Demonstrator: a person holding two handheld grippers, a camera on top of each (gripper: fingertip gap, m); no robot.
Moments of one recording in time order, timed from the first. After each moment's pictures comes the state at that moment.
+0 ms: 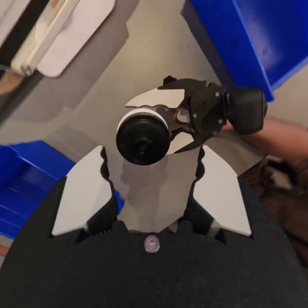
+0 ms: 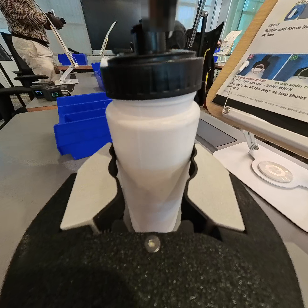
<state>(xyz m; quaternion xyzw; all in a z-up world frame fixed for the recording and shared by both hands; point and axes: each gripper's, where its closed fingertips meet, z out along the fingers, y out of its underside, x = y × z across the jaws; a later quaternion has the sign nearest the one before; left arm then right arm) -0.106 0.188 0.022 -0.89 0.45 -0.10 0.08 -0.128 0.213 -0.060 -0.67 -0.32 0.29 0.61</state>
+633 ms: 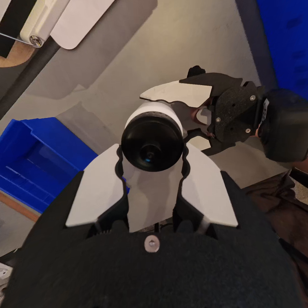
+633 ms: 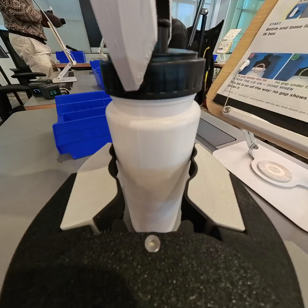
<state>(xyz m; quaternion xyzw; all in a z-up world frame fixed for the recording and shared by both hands) -0.114 0.194 0.003 -0.90 0.43 0.00 0.06 -0.129 0.213 -0.061 -0.67 -0.32 0.28 0.61</state>
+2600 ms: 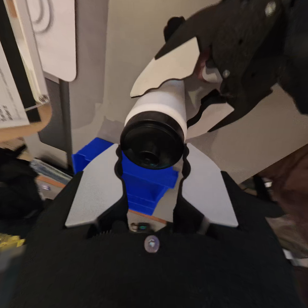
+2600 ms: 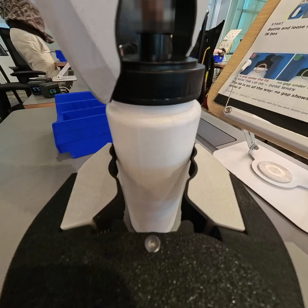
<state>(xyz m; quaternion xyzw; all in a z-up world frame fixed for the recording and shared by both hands) -0.123 0.196 -0.004 -0.74 0.66 0.12 0.00 -0.131 0.212 -0.062 -0.67 -0.32 0.28 0.61</state>
